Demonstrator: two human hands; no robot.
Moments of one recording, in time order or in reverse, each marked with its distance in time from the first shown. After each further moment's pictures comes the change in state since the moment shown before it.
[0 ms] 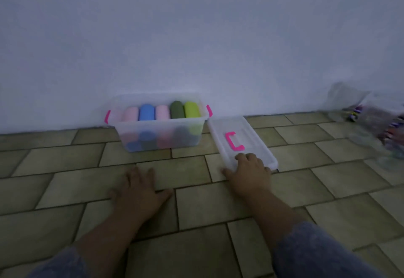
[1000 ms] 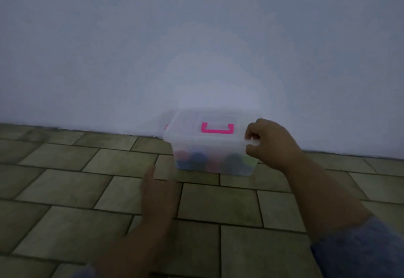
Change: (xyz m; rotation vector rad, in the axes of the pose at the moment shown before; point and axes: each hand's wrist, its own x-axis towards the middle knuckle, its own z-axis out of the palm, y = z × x) left_hand 0.019 -0.020 -0.045 -1.163 0.616 -0.359; right_hand 0.100 -0.118 -0.101 0.302 -0.016 -0.672
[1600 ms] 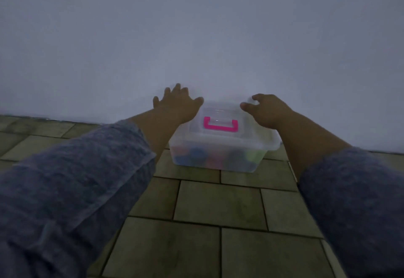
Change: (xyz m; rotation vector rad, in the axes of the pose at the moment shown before) left_hand 0.144 0.130 0.070 1.032 -0.354 0.396; right_hand 0.096 0.032 0.018 0.030 -0.162 0.406
